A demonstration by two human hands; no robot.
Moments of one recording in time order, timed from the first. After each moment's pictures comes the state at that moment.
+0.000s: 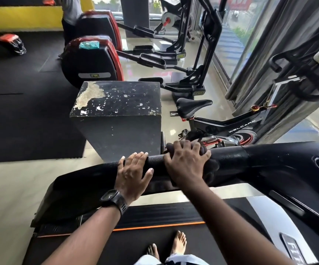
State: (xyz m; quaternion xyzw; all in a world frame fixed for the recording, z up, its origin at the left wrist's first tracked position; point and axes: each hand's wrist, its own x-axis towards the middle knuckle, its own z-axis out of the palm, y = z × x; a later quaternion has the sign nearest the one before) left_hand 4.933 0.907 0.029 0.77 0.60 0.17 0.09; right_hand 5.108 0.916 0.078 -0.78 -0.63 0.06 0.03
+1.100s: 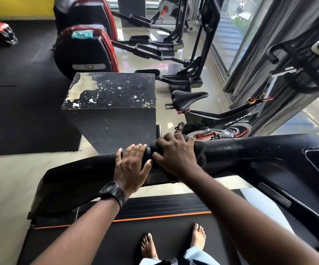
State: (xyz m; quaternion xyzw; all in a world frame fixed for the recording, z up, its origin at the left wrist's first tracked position) left_hand 4.961 0.906 0.029 0.77 0.61 0.18 0.08; right_hand 5.132 0.922 0.080 -0.66 -0.75 0.04 0.04
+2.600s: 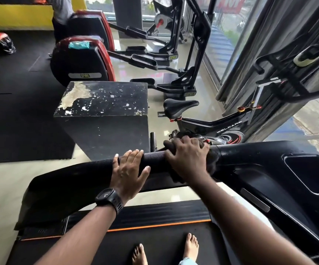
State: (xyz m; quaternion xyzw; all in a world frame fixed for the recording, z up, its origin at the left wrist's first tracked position) left_hand 4.997 0.901 0.033 0.78 0.60 0.17 0.07; right_hand 5.199 0.913 0.085 -0.75 -0.66 0.02 0.05
